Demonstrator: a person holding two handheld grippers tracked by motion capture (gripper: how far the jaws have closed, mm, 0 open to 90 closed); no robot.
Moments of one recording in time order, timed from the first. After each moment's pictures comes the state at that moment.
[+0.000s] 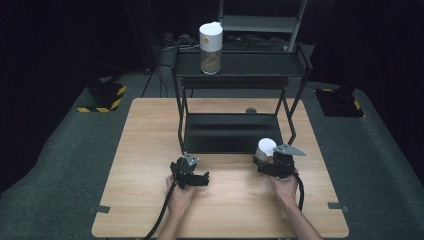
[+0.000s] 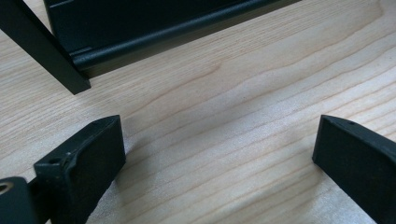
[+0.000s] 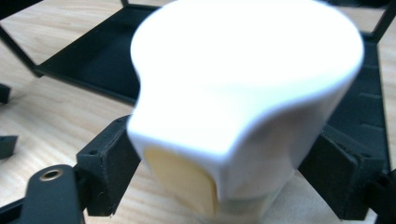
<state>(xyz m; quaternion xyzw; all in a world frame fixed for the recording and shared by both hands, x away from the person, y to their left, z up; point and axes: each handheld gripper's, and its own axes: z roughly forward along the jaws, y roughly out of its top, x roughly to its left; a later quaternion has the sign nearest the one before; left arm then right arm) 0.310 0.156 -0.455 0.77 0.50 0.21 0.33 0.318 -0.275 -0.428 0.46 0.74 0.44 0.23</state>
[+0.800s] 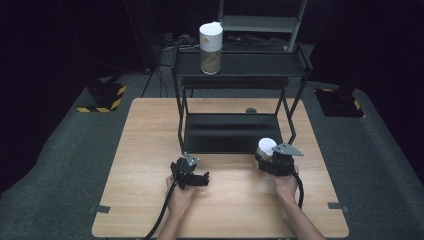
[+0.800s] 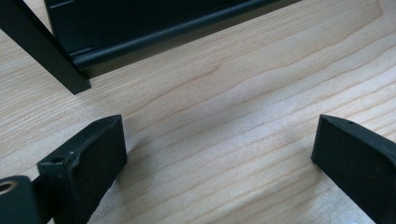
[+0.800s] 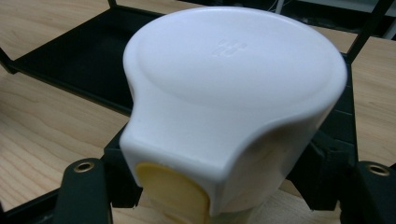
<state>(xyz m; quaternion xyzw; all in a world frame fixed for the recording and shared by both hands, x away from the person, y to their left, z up) 0.309 0.156 -0.455 0.77 0.50 0.21 0.33 0.315 -0.270 -0.427 0.44 0.74 0.43 0.27</state>
